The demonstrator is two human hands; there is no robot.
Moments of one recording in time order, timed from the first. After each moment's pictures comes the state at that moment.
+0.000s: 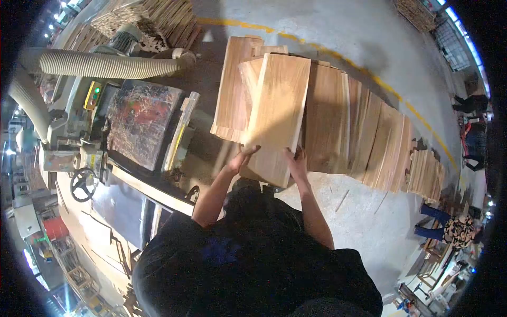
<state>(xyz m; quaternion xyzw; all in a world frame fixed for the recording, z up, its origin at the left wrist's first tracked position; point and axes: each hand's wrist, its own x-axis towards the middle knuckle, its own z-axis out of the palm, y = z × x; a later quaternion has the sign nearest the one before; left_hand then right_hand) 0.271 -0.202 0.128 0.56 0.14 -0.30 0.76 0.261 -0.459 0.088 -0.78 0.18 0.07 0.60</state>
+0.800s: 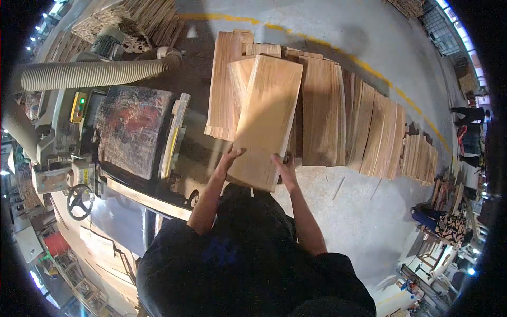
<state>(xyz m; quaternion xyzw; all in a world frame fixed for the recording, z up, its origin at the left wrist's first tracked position) 0.264 -0.159 0.096 0.45 0.12 -0.29 0.83 0.228 -0.414 0.151 -0.70 0.22 0.15 0.66</state>
